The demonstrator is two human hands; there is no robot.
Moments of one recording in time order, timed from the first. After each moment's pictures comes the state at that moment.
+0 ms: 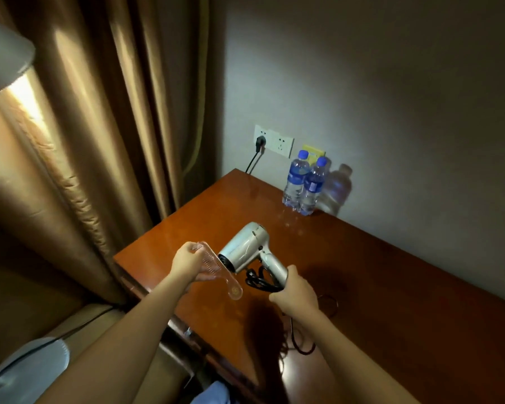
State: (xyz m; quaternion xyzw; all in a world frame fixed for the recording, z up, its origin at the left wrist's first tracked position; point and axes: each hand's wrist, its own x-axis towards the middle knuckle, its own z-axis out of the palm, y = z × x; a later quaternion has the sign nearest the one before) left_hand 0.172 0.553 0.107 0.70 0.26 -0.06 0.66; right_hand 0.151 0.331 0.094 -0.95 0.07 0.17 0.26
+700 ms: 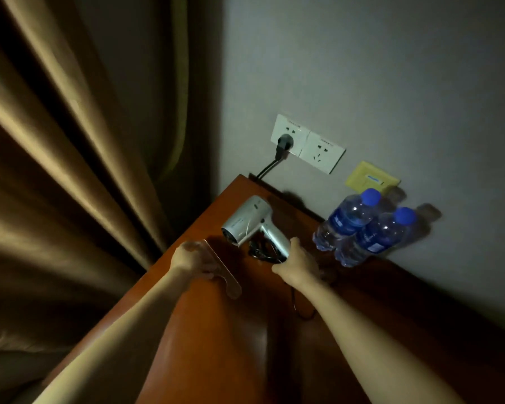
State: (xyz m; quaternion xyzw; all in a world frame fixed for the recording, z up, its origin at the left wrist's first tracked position) left_hand 0.491 0.609 0.017 0.58 0.39 -0.20 0.69; right_hand 0.500 0.393 0.039 -0.95 0.11 0.22 0.21
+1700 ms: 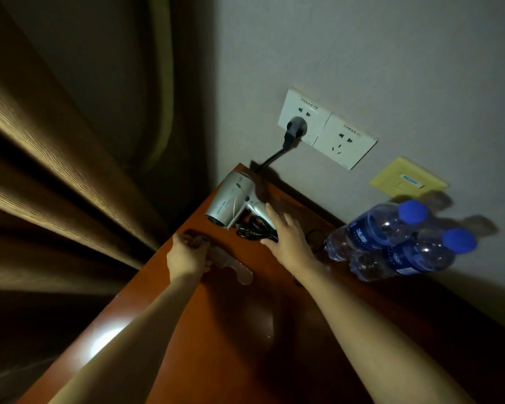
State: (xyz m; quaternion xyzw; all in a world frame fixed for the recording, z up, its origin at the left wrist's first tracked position) left_hand 0.538 0.593 -0.047 0.73 0.39 -0.09 0.55; right_hand 0.584 0.397 -0.017 -0.96 -0.09 0.17 0.22
